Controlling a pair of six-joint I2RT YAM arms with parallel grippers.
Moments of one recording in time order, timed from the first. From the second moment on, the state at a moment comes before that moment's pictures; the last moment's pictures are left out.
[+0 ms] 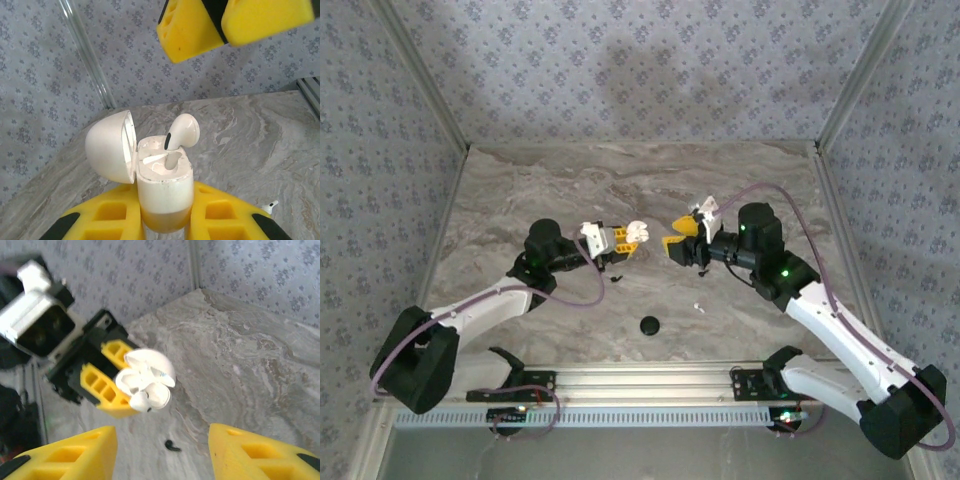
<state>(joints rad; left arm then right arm) -0.57 1.23 0.56 0.62 0.72 0.30 0.56 0.96 0.83 -0.17 -0.51 -0.01</state>
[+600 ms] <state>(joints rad) -0.57 1.23 0.56 0.60 0.72 0.35 0.64 1.08 0.84 -0.17 -0.47 -0.53</state>
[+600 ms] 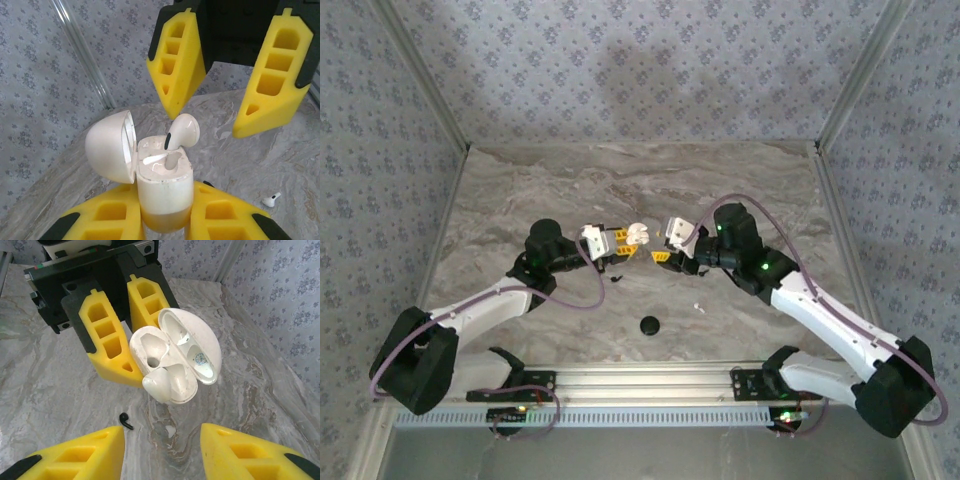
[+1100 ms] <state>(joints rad) -0.57 1.23 0.56 0.60 0.72 0.35 0.70 1.13 0.84 -0.06 -0.44 -0.56</state>
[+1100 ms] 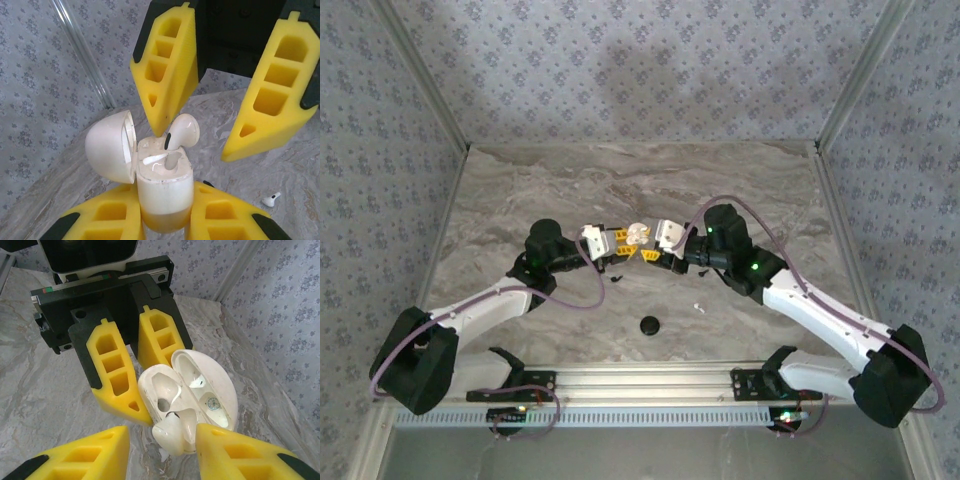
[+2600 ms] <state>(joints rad) -0.57 1.23 0.56 0.60 0.71 0.35 0.72 1.08 0.85 -0.06 -0.38 -0.62</state>
